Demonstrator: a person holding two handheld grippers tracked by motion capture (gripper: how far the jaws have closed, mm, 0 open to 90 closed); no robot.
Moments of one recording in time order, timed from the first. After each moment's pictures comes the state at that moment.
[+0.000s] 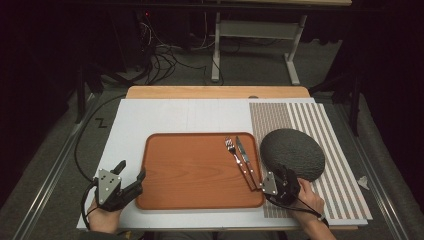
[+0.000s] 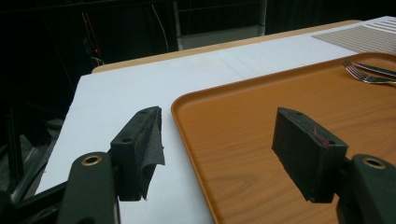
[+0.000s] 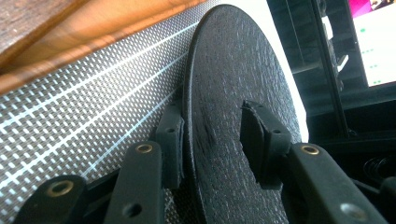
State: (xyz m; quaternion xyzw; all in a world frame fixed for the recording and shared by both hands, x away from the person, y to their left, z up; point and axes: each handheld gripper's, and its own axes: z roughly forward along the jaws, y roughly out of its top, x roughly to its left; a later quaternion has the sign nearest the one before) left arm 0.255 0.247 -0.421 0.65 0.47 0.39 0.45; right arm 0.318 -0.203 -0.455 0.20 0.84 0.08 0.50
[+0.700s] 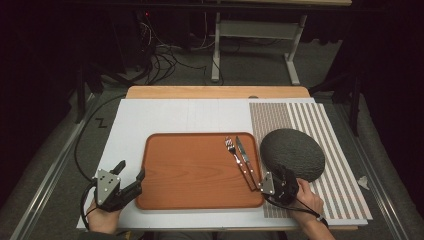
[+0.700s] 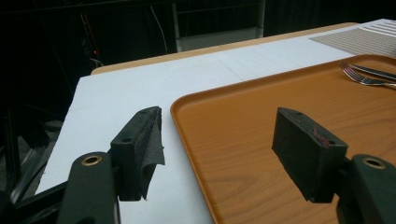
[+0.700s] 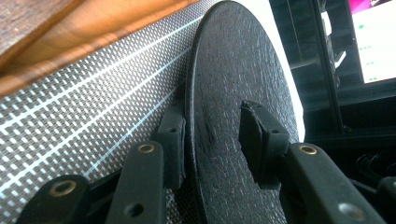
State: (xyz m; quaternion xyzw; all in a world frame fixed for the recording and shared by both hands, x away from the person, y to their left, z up) left arm 0.254 0.248 -0.420 0.65 0.47 0.39 0.46; right arm 0.318 -0.198 -0.456 0.20 0.84 0.07 0.50
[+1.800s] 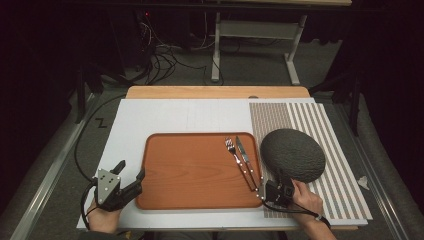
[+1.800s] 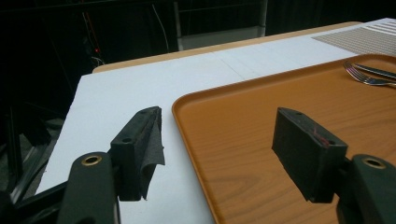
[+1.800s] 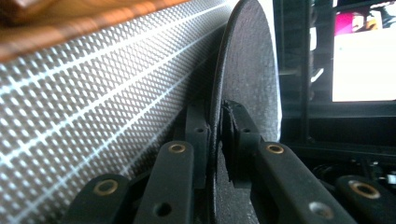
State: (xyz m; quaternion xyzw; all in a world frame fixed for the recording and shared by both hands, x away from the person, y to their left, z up) left arm 0.255 0.248 -0.420 0.65 0.48 0.39 0.45; right arm 0.314 -0.192 -0.464 0.13 0.84 -0.01 0.53
